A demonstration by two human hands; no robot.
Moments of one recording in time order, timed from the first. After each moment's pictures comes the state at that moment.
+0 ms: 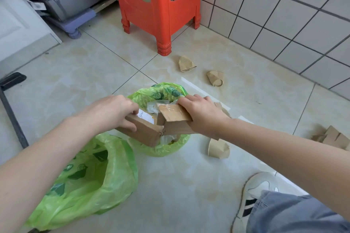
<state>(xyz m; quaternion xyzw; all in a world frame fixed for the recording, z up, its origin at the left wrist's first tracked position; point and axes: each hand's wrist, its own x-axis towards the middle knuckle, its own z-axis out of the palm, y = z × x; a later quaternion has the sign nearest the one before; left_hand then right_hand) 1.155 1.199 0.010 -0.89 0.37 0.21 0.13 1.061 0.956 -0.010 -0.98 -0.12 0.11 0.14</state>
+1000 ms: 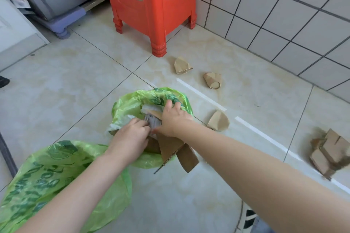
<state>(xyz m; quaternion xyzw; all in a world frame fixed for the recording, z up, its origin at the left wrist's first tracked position) 1.112 1.172 -0.083 -0.93 0.34 0.10 -0.07 1.117 1.014 -0.056 -0.93 0.12 0.29 0.17</state>
